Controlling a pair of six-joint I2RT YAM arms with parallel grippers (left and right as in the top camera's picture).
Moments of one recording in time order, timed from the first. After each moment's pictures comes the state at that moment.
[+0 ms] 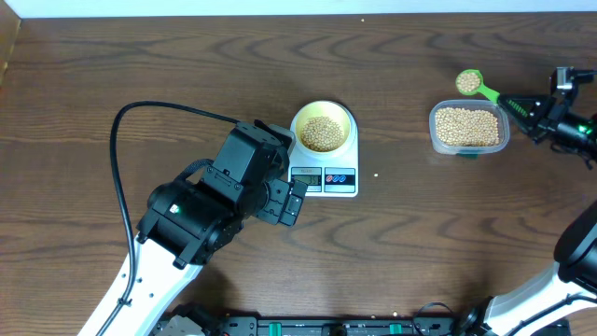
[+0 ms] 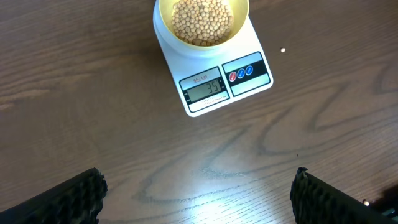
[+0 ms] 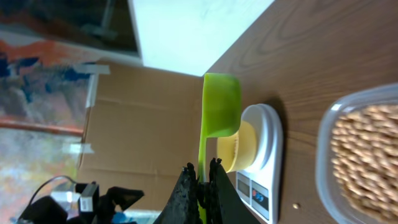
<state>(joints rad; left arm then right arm) -0.59 1.16 1.28 -1.12 -0.03 -0.16 -0.55 1.92 1.40 -0.89 -1.48 -0.11</state>
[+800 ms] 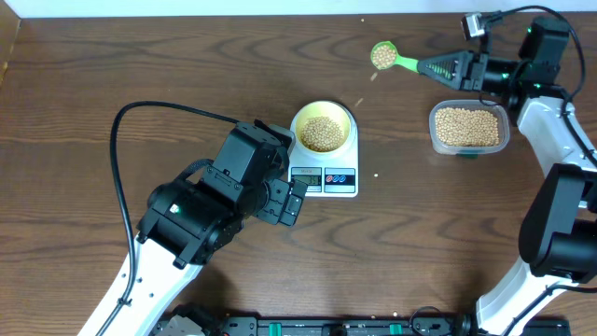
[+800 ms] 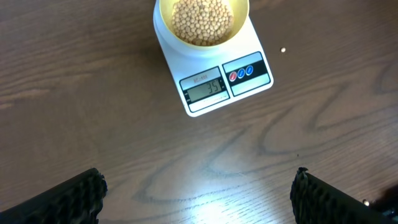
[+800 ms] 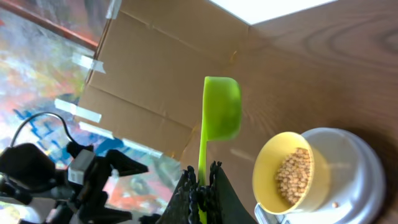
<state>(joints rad) -0.59 1.16 1.28 -1.12 -0.03 -0.16 -0.15 1.94 1.39 0.09 -1.54 0.58</state>
